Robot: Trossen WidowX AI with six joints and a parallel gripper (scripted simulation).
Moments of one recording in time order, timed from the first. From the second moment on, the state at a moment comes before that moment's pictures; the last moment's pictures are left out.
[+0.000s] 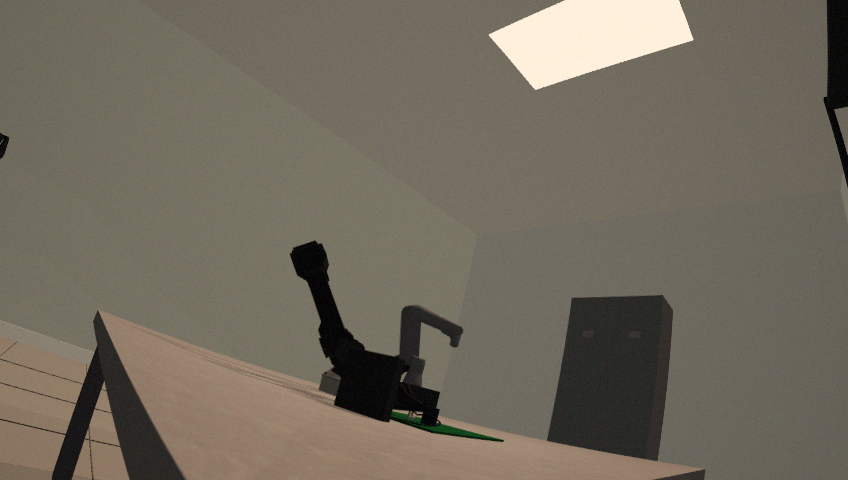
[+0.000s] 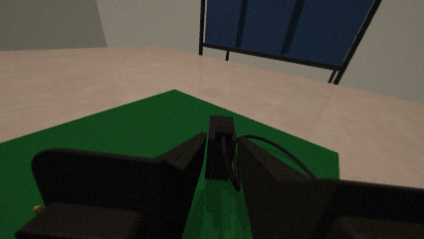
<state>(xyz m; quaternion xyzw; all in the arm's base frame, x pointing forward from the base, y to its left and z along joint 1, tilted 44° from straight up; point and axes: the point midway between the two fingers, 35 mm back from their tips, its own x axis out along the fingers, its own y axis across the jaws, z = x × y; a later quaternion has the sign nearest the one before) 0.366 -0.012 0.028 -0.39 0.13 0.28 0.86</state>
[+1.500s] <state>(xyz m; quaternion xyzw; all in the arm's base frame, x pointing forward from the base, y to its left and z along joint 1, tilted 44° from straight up) 0.329 -0.020 0.074 -0.39 0.14 0.28 0.86</state>
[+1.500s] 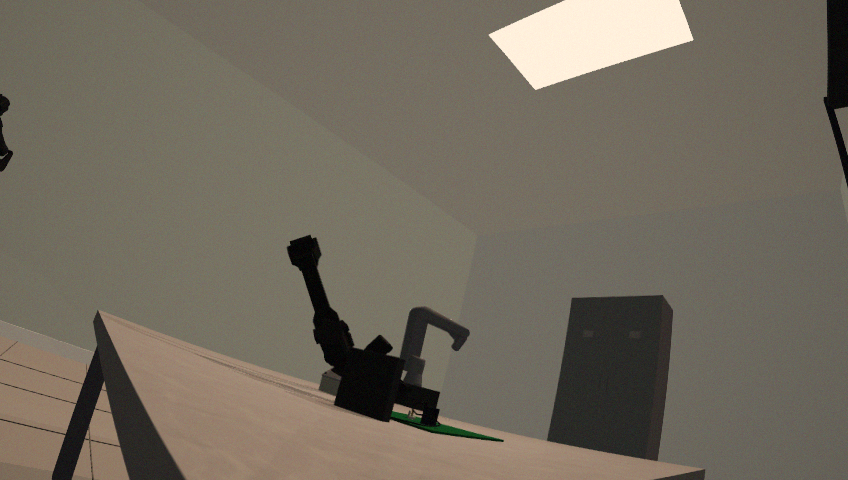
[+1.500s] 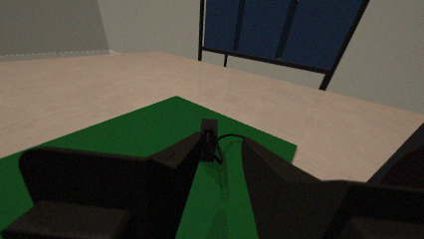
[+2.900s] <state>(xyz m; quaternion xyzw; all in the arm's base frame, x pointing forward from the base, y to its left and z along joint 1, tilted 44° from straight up) 0.309 -0.008 0.072 -0.29 0.39 0.25 0.84</state>
